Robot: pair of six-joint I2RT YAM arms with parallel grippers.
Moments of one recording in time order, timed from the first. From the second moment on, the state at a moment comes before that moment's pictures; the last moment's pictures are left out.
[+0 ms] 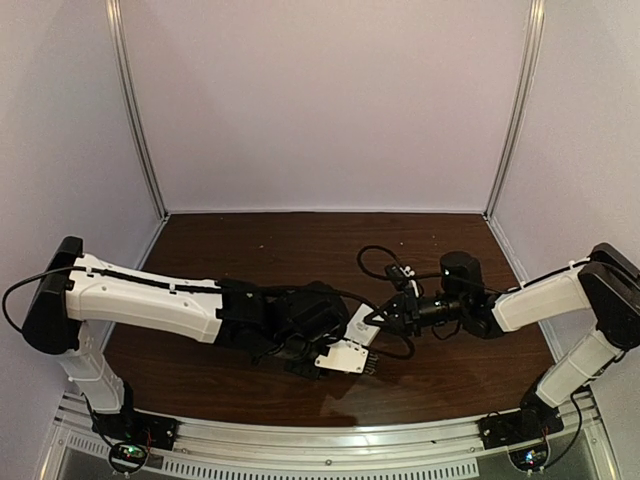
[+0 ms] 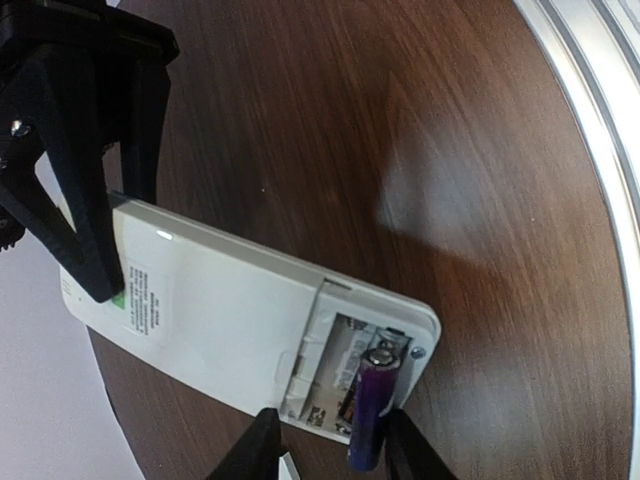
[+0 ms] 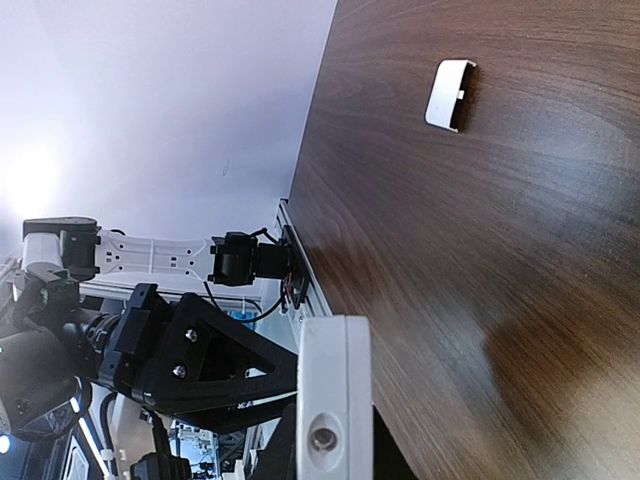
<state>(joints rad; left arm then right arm) -1.32 1.72 1.24 -0.50 -0.23 0.73 0.64 1.51 0.53 0.60 -0.88 1.01</state>
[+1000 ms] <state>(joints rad) -1.14 1.40 1.19 -0.30 -0.24 0.40 0.64 1.62 0.52 0.99 -0.84 1.19</state>
